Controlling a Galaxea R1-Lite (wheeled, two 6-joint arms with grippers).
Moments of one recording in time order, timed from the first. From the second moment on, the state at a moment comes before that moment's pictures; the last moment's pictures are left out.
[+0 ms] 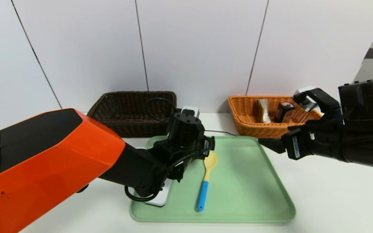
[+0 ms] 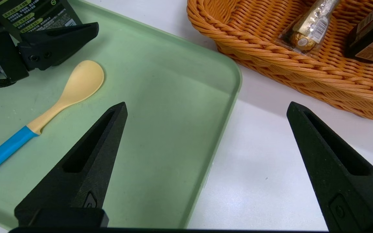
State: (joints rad) left arm -0.78 2.16 -1.17 -0.69 0.37 -0.21; right arm 0.35 1.50 -0.82 -0.17 -0.01 -0.08
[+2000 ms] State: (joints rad) left arm -0.24 1.74 -1.59 0.04 0.05 -0.15; right arm 0.36 1.50 -0.79 -0.15 -0.03 0.04
